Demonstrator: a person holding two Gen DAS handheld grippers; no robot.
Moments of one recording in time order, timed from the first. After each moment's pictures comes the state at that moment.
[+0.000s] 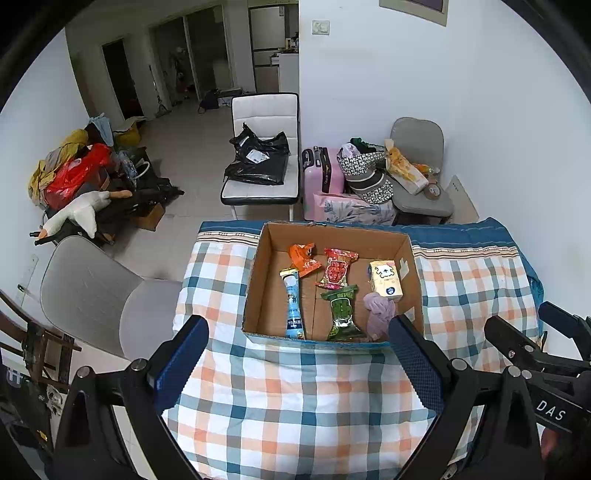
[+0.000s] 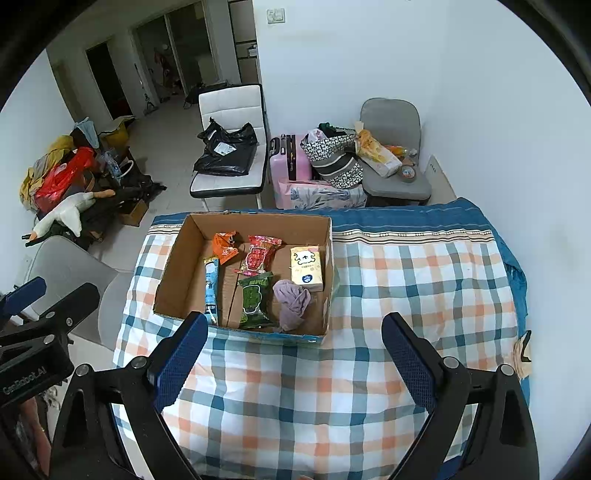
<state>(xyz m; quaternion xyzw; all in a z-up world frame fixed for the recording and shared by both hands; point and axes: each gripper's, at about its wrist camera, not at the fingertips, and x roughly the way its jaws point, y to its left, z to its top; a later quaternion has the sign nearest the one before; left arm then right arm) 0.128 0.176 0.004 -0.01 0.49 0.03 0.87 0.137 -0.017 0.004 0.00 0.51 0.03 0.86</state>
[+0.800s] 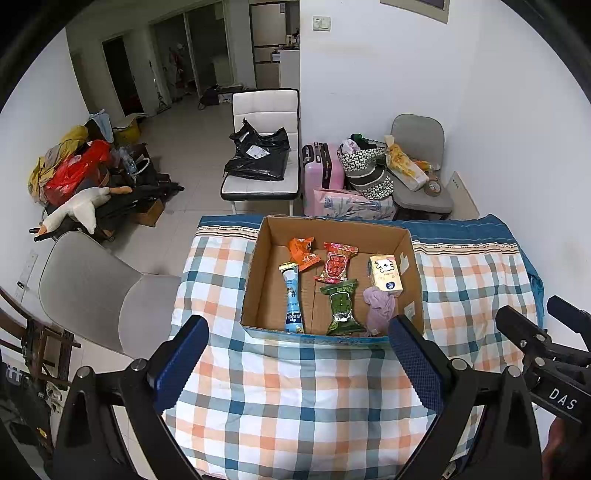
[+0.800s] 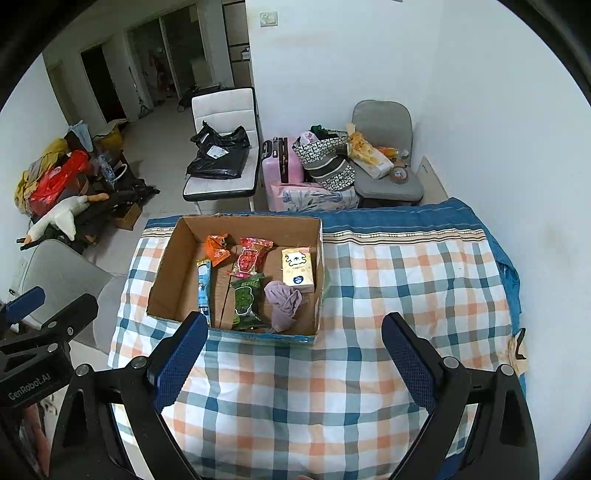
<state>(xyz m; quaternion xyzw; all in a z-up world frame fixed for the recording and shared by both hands) 0.125 0.176 -0.001 -0.02 0.49 0.03 0.87 0.131 -0.025 0.009 0.00 0.51 0.01 0.86</state>
